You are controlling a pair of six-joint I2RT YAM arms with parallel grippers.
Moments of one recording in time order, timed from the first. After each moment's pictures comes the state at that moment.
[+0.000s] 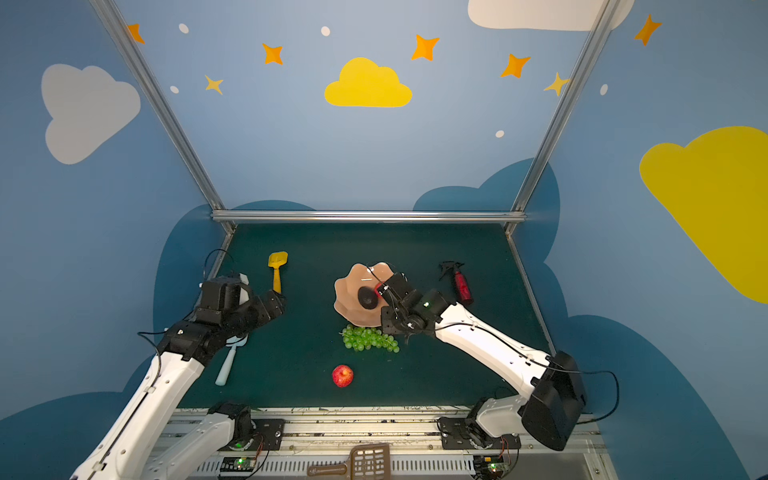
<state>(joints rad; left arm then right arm) -0.26 0.87 0.87 -0.80 0.06 -0.67 0.83 1.40 1.17 -0.85 0.10 0.65</state>
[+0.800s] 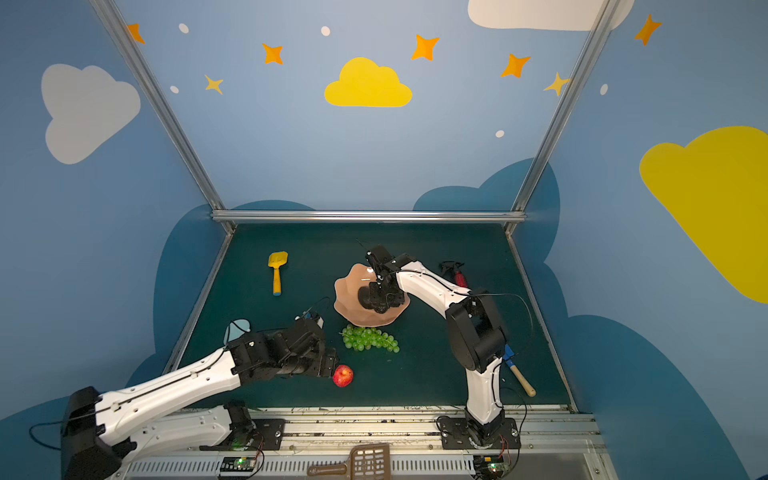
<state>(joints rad) -0.97 1.09 0.79 -0.82 -0.09 -0.82 0.69 1.94 1.54 -0.88 -0.08 0.54</state>
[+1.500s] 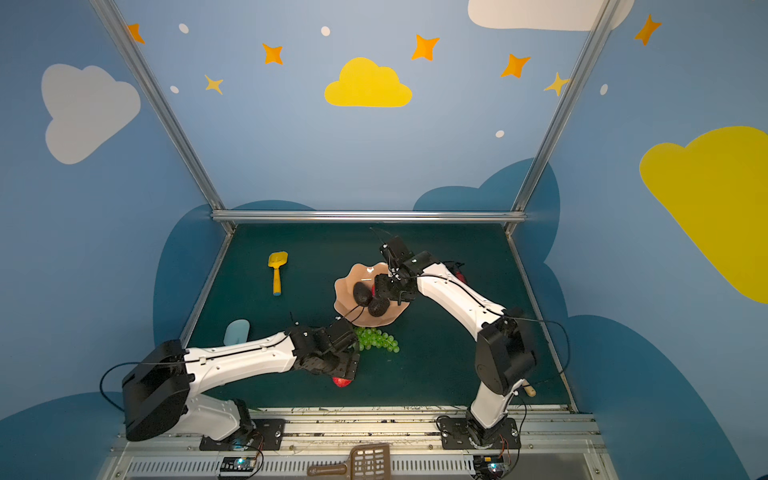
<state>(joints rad) -1.00 1.47 0.85 -0.68 -0.04 -0.79 0.64 1.67 1.46 -0.88 -0.09 0.55</state>
